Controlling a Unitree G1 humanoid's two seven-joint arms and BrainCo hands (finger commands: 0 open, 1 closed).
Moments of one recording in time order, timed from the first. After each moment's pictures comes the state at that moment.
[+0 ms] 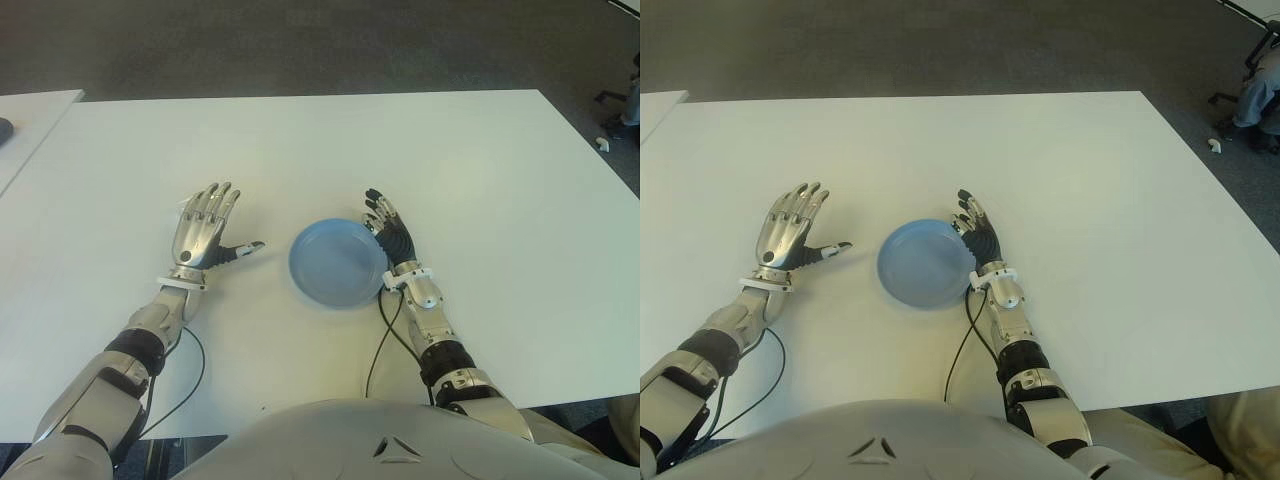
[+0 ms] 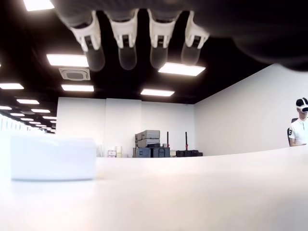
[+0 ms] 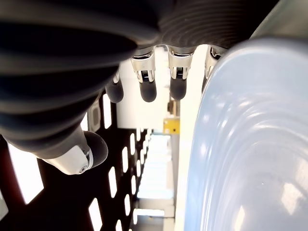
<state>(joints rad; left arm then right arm) -0.22 0.58 -0.49 0.79 0.87 -0.22 0.98 -0.17 0.02 0.04 0.70 -0.05 -0.52 0.11</state>
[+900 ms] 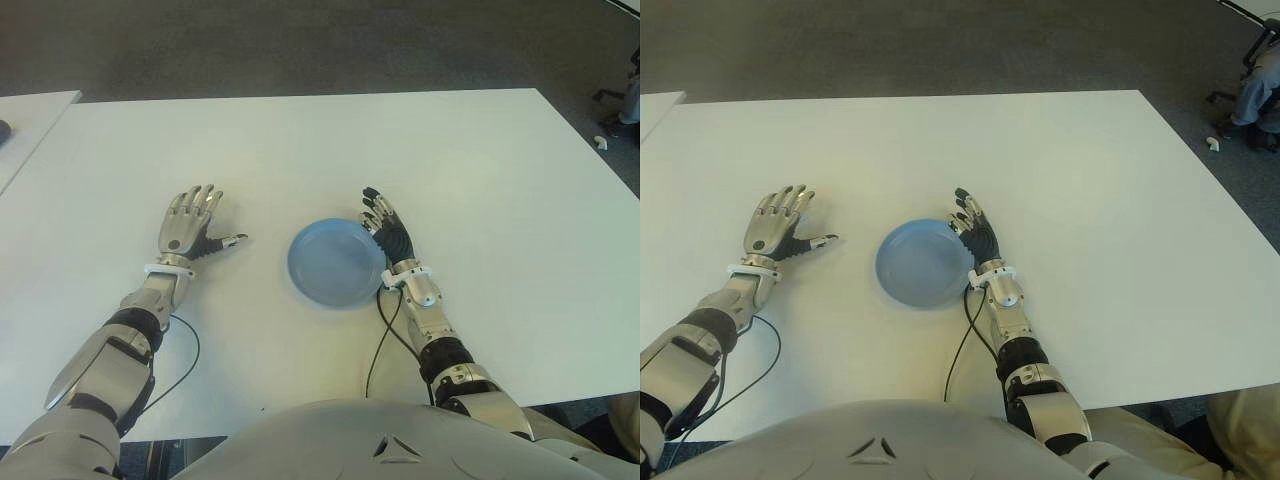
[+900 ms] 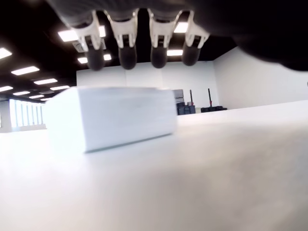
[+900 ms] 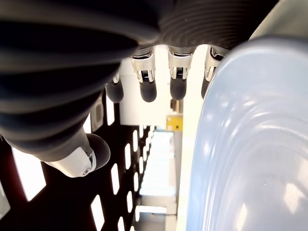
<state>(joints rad) -0.38 0.57 -0.53 1.10 0.86 -0.18 0.87 -0.20 0.02 0.04 0.75 -0.05 -0.56 0.11</state>
